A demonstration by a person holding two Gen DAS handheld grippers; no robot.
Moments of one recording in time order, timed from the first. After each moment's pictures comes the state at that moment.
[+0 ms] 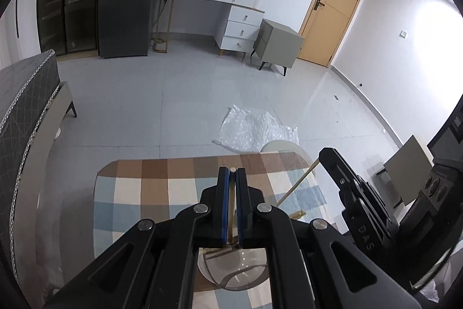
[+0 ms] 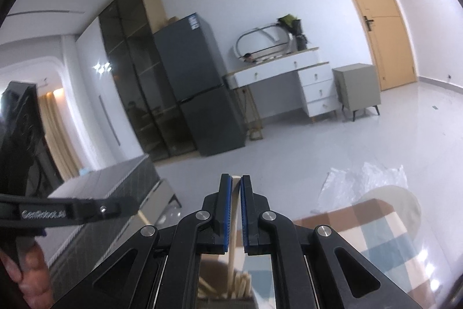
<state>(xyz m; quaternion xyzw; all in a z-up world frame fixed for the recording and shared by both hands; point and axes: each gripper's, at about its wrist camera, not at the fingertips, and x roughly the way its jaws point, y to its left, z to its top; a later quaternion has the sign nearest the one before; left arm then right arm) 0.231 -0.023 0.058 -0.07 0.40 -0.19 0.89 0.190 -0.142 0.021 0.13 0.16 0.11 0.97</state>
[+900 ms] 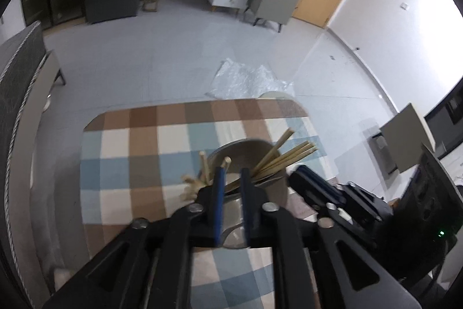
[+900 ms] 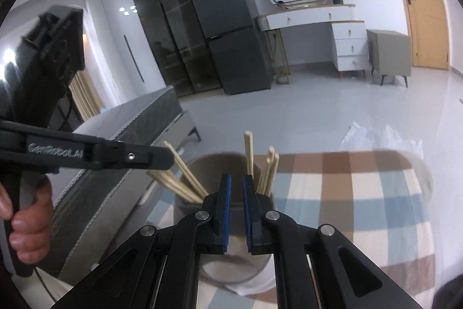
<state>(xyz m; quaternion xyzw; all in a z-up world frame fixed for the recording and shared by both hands) 0.225 -0.028 0.023 -0.04 0.49 -0.21 0.85 0.170 -0.135 -0.036 0.08 0.28 0.18 0.94</state>
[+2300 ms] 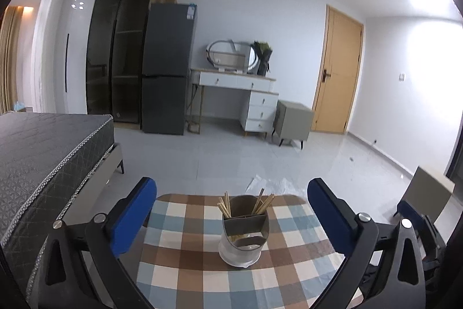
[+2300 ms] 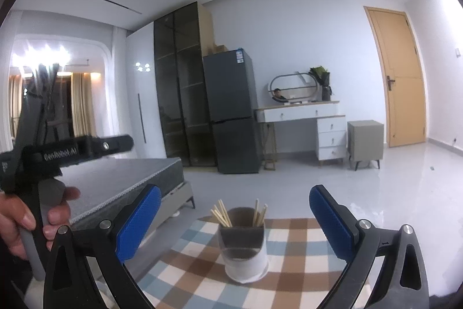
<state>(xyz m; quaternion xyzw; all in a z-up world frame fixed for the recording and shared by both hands) 0.029 0.019 0.105 -0.06 0.17 -0.11 0.98 -0.048 -0.144 0.073 0.03 0.07 0.13 0.99</state>
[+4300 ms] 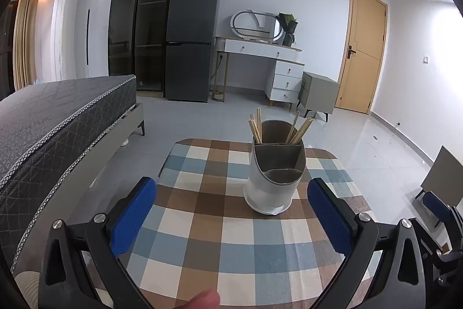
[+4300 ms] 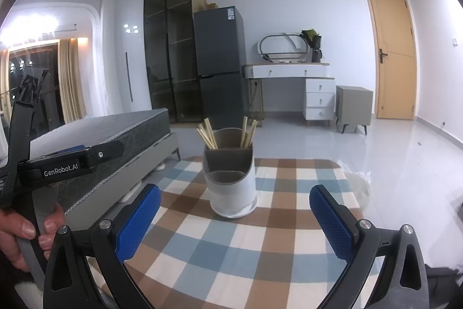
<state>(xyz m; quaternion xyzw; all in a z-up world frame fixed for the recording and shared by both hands) -0.002 0.017 0.004 -0.05 0.23 -0.04 0.97 -0.070 -0.137 -0.015 0.00 0.16 0.11 0.98</state>
